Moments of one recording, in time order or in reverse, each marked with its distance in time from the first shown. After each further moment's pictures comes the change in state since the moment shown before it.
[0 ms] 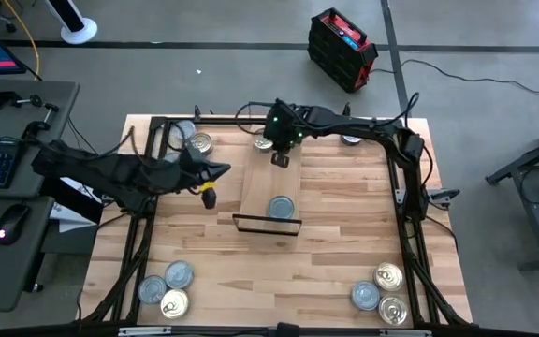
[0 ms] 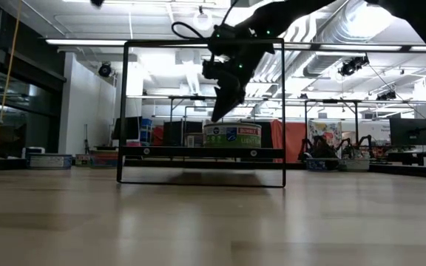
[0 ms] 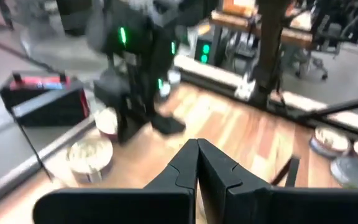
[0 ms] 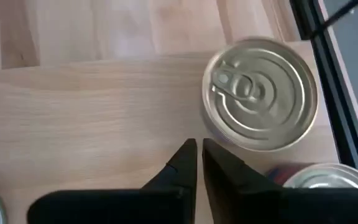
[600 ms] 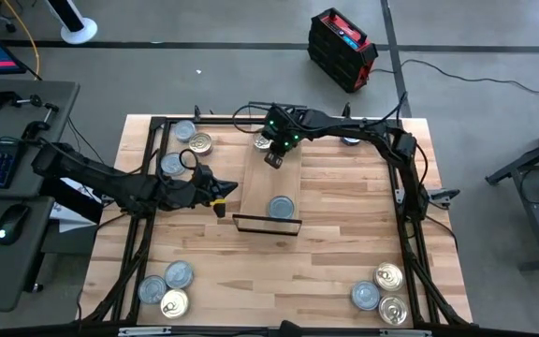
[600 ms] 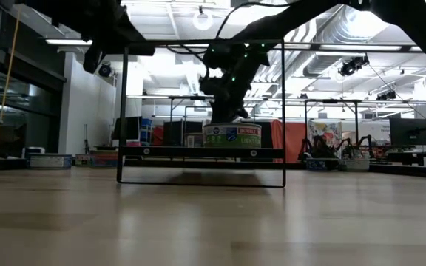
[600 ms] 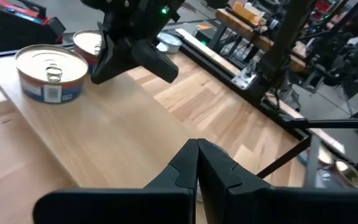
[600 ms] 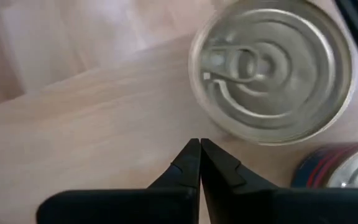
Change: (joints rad) left arm 0.017 0.001 -0.444 0.478 0.036 -0.296; right arm -0.001 0.077 0.000 0.032 -0.004 0.249
